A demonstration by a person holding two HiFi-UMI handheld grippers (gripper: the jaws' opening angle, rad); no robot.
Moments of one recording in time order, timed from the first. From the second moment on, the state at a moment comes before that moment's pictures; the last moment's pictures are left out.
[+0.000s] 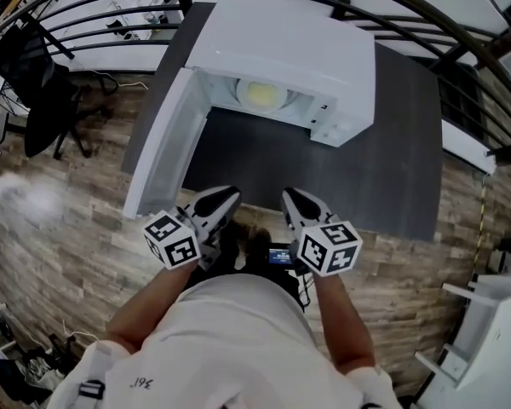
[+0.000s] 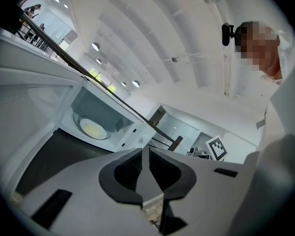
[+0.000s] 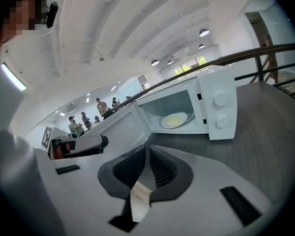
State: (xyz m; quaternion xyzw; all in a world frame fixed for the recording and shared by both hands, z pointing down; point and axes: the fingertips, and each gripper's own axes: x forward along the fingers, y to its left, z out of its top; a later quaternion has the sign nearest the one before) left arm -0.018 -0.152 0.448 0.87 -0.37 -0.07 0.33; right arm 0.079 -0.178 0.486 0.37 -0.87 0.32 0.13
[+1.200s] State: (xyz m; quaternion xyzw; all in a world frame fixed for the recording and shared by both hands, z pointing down) left arm -0.038 -0.264 0.528 0.84 -0.42 -0.03 0.34; right arm 0.056 -0.302 0.570 0.41 -0.82 0.34 0.19
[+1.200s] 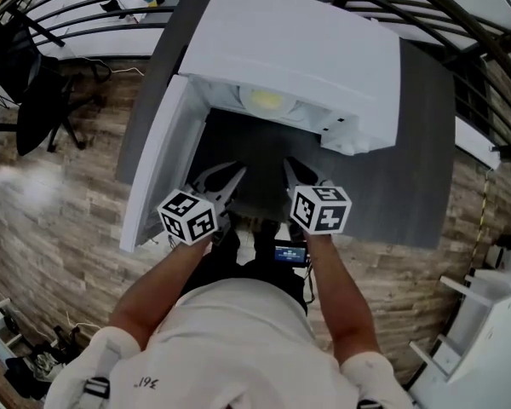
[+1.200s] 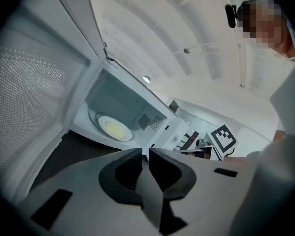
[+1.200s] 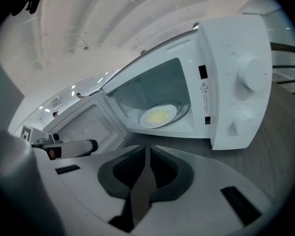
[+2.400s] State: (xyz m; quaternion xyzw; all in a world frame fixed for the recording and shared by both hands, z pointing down) left arm -0.053 -0.341 0.597 0.79 -0.45 -0.04 0.42; right arm 0.023 -0.429 0.620 0.46 -0.72 0.53 -0.02
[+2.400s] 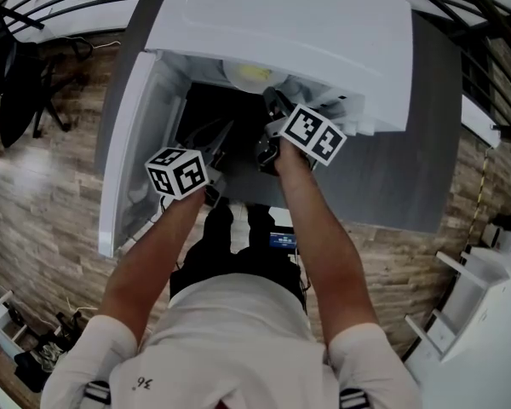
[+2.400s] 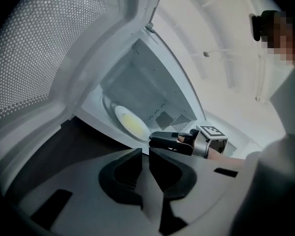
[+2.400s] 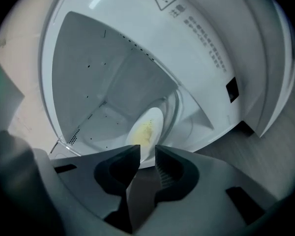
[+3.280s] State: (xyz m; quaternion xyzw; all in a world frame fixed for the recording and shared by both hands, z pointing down) left arm -0.056 -0.365 0.602 0.78 -0.43 -0.07 0.46; right arm 0.034 -0.429 0.624 0.45 -0.68 0.57 -0.05
